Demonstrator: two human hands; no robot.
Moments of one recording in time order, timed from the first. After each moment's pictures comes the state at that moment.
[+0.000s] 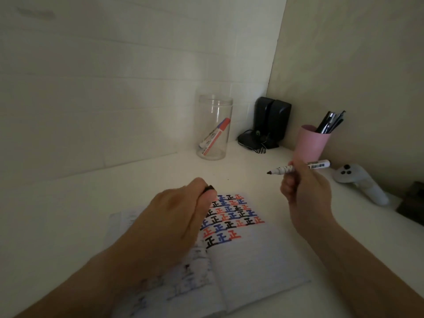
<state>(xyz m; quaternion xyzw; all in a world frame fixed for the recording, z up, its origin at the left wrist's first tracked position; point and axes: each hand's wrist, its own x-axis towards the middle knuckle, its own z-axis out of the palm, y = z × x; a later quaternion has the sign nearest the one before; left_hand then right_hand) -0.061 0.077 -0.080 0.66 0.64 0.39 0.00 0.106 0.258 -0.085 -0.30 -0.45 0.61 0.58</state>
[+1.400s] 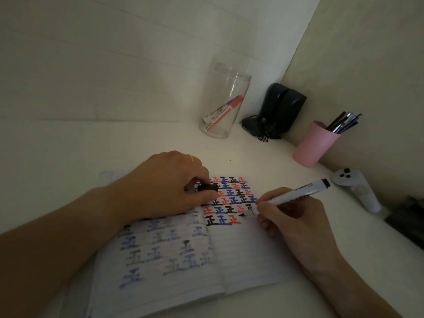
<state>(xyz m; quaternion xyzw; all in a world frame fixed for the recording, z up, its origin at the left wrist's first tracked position) -0.114 0.111 -0.112 0.73 0.63 0.26 -0.06 0.125 0.195 -0.108 -0.34 -0.73 0.45 0.37</state>
